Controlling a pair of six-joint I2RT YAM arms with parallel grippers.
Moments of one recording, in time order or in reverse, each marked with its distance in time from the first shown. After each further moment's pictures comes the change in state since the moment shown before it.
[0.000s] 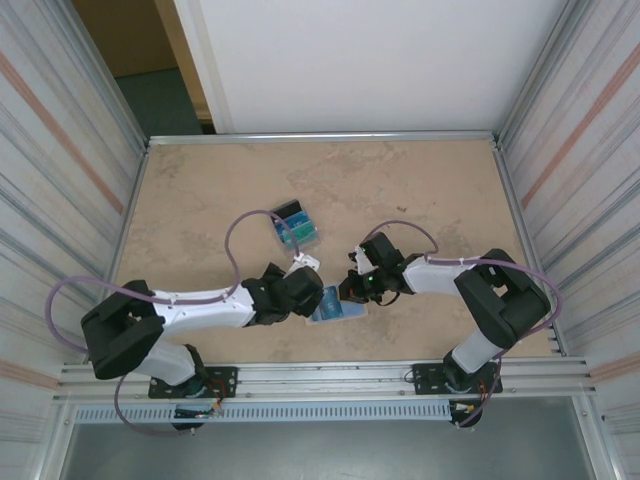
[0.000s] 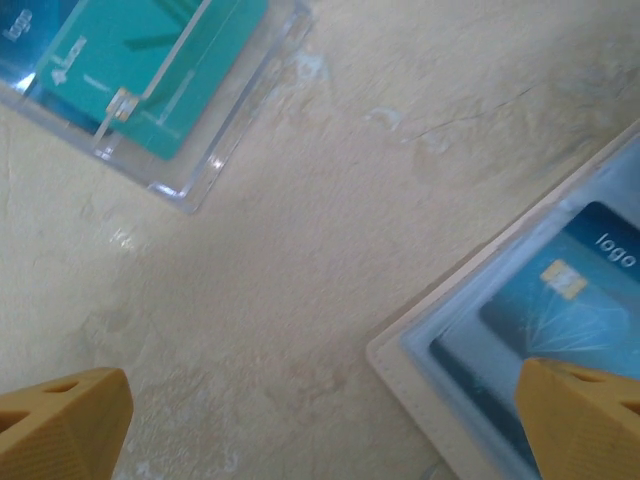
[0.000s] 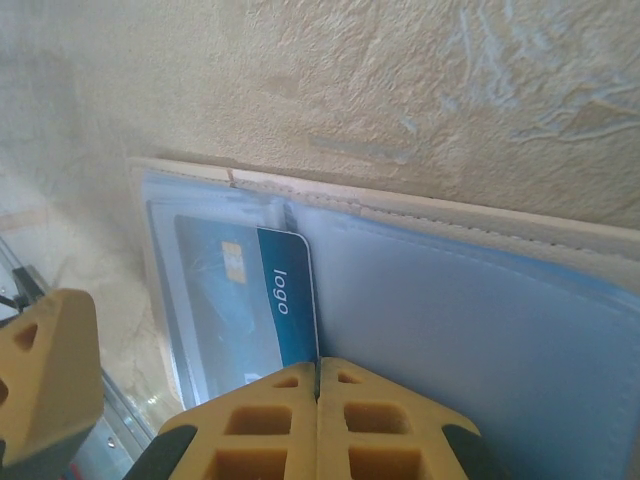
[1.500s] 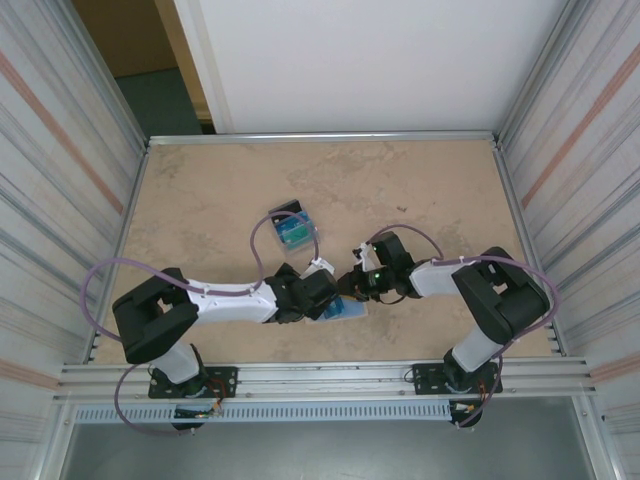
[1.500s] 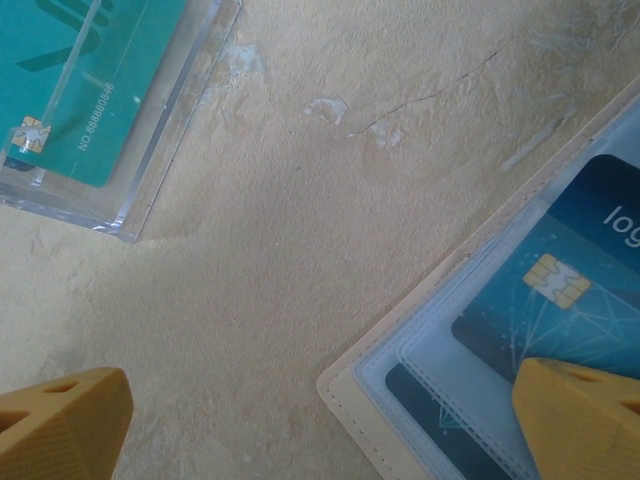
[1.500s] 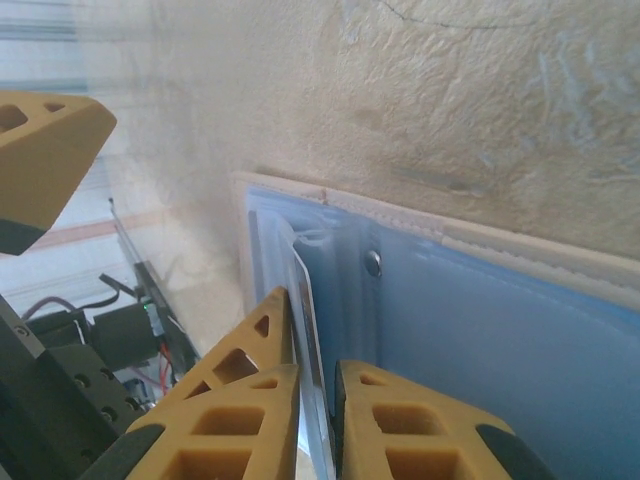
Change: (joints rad) left arm -0.029 0.165 0.084 -0.015 -0.032 0.051; right arm -0.072 0.027 -0.094 0.287 -0.196 0.114
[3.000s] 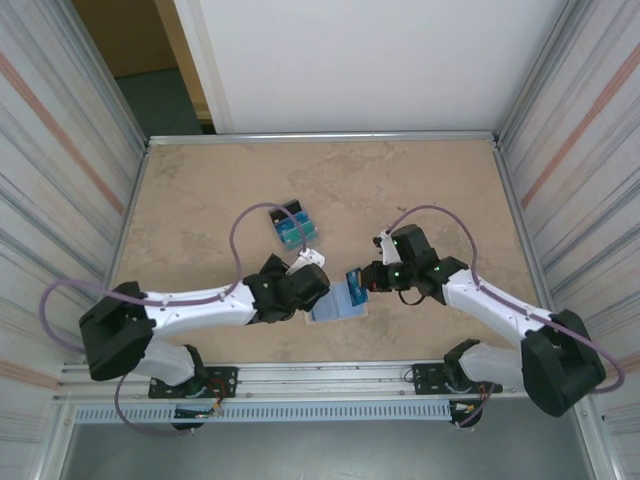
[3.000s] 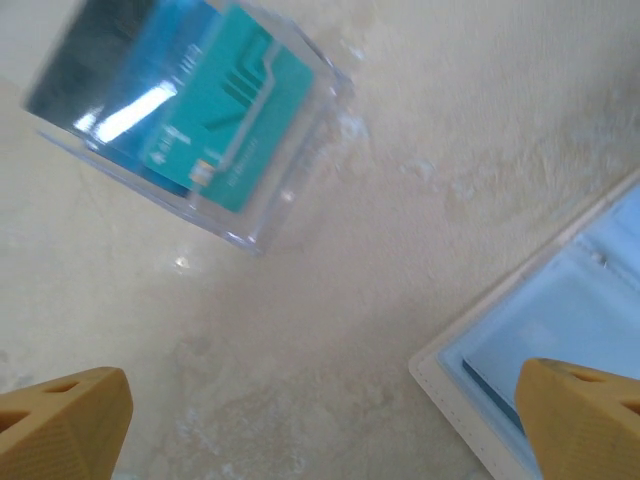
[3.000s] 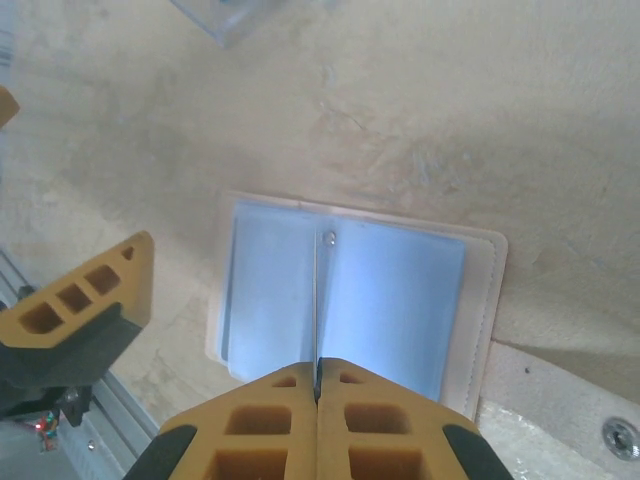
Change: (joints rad) left arm -0.005 -0.218 0.002 -0.101 -0.101 -0.001; right arm -0.027 -0.473 0.055 -0.509 0.322 -0.288
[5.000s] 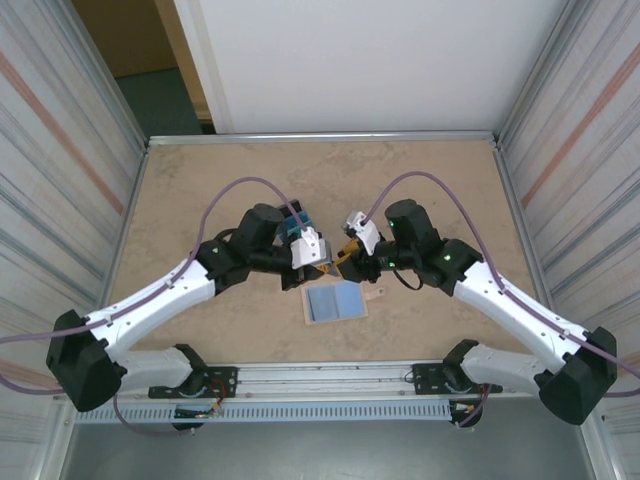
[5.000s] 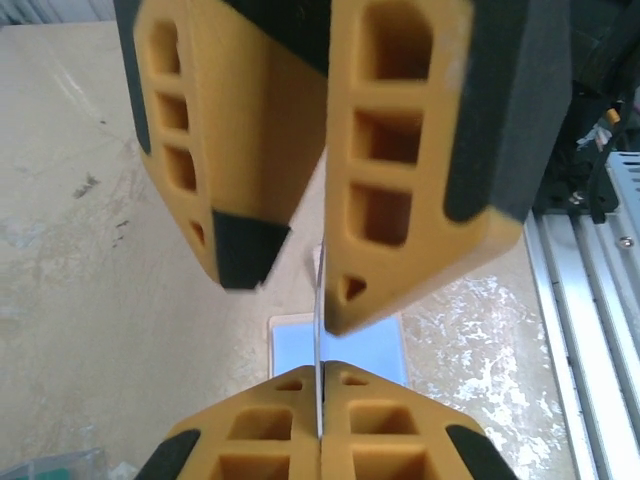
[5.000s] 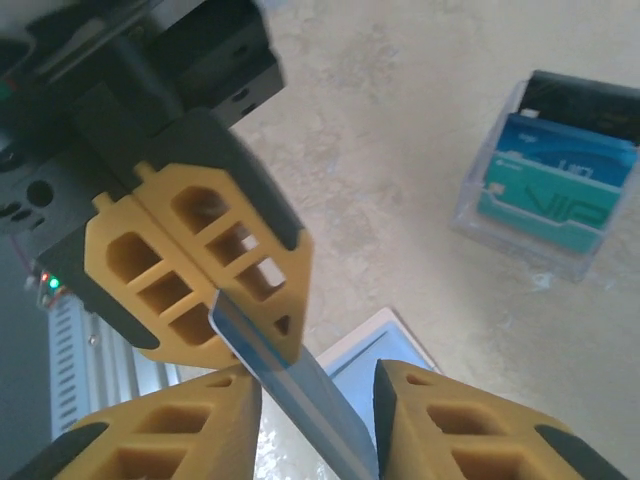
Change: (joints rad) left arm 0.325 -0.186 0.146 0.025 1.169 0.761; right arm 0.149 -0.069 0.333 -0.156 -0.053 -0.572
